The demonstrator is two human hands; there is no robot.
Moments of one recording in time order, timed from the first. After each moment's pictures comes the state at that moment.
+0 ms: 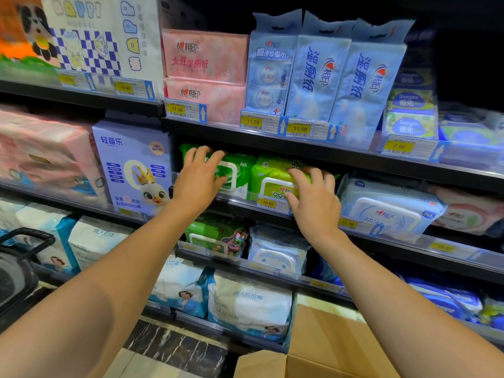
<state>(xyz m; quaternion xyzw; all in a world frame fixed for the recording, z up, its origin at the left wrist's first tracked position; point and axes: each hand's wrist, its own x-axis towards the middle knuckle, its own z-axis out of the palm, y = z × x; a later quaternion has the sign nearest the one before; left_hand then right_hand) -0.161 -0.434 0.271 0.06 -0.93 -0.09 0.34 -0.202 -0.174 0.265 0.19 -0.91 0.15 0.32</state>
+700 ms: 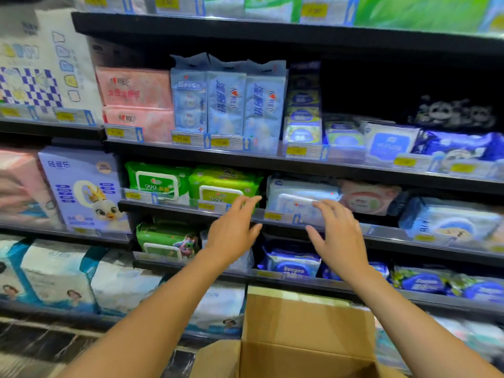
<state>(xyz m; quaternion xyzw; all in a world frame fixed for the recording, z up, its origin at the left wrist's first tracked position) -0.115 -0.211 0.258 -0.07 -0.95 -0.17 0.24 -0.136 0.043 0.258 0.16 -0.92 0.15 0.32</state>
